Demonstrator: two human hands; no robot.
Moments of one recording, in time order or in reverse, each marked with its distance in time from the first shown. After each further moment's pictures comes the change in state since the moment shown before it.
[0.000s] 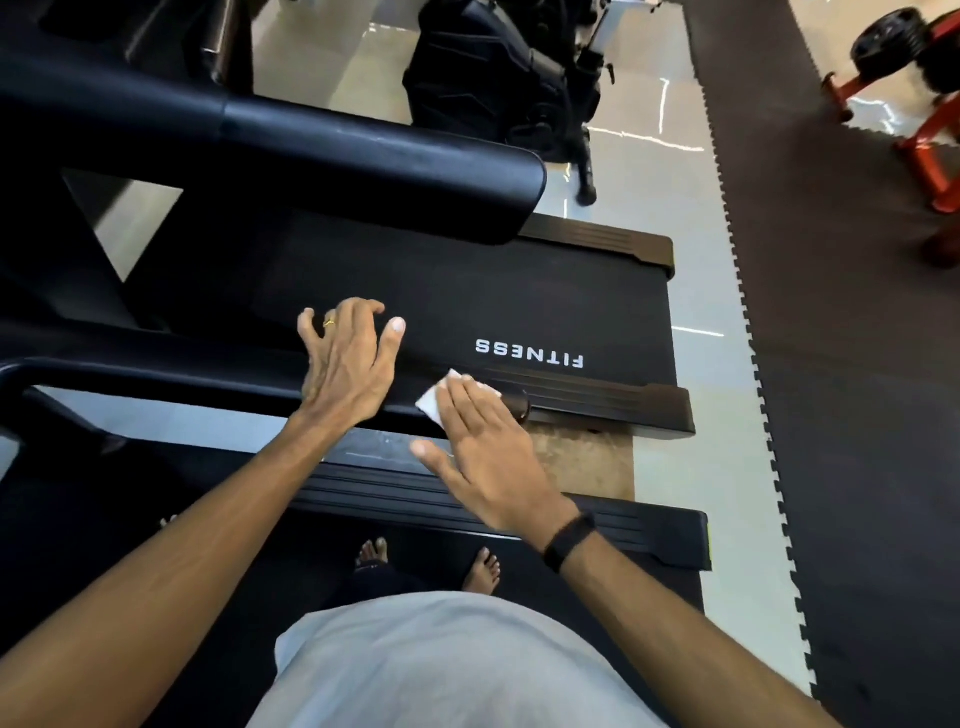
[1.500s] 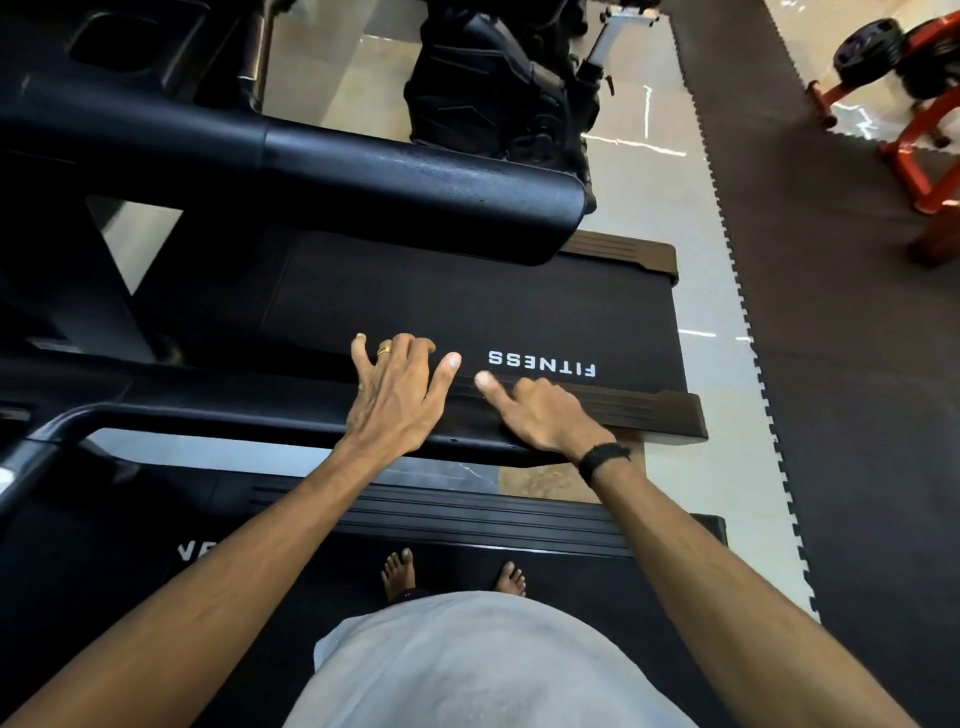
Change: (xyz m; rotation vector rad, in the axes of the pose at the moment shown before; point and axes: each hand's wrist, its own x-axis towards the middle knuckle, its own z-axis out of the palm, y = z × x) left_hand 0.009 -0.029 -0.015 0.048 -0.169 0.086; right_hand 0.094 0.004 -0.027 0.163 -0.204 0.438
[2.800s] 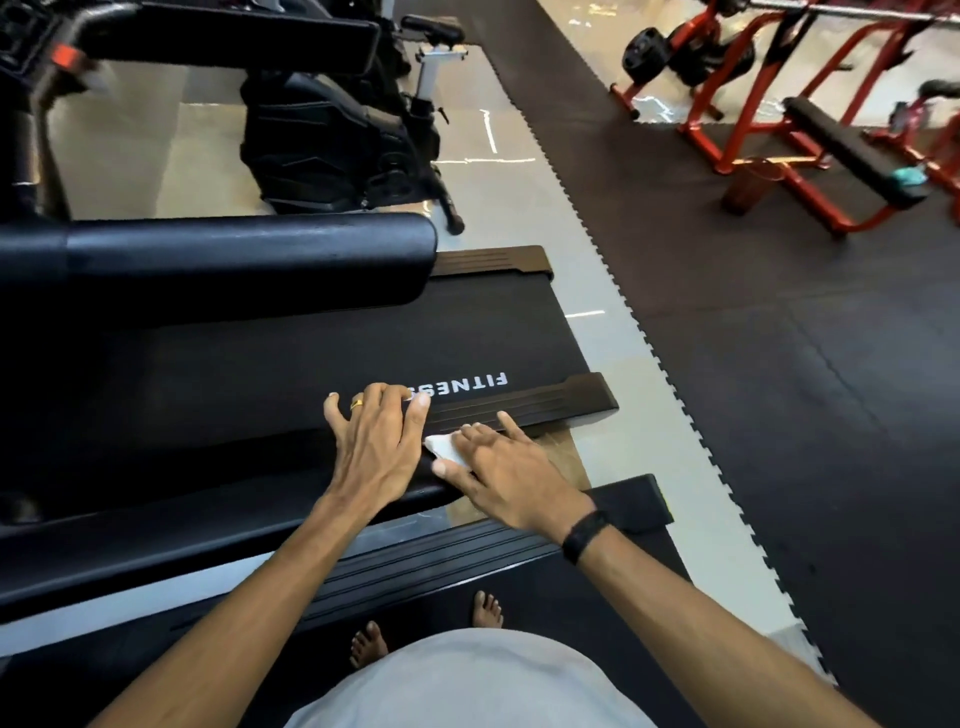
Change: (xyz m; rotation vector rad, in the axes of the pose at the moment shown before) left_hand 0.026 0.073 0.034 -0.182 -0.084 0.169; right_hand -0.065 0.049 0.009 -0.185 0.127 -0.076
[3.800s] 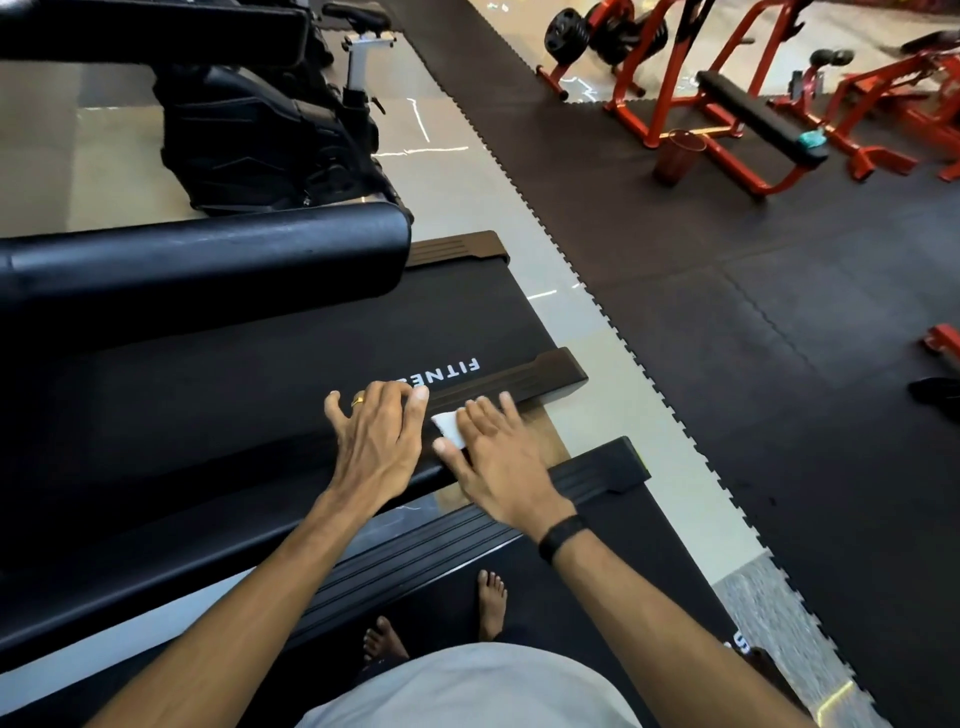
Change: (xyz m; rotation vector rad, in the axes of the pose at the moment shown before) left_hand -0.015 -0.020 -0.023 -0.114 -0.050 0.097; right_hand 0.004 -0.053 0.035 0.037 0.259 0.264
